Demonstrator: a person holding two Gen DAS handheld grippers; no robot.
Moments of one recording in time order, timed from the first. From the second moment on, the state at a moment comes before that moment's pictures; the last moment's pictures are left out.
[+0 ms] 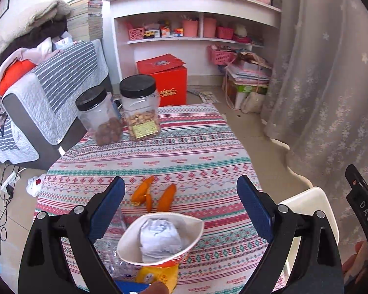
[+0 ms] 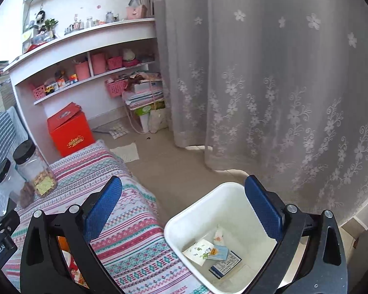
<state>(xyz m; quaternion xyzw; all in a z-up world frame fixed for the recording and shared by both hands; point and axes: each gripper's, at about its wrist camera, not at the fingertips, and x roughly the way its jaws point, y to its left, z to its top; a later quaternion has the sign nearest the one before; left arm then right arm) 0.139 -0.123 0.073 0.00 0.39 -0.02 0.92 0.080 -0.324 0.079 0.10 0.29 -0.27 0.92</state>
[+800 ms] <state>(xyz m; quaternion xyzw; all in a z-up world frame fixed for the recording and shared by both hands) 0.198 0.072 -0.052 -0.20 0.59 0.04 0.78 0.161 -0.208 0.031 0.09 0.41 -0.12 0.90</state>
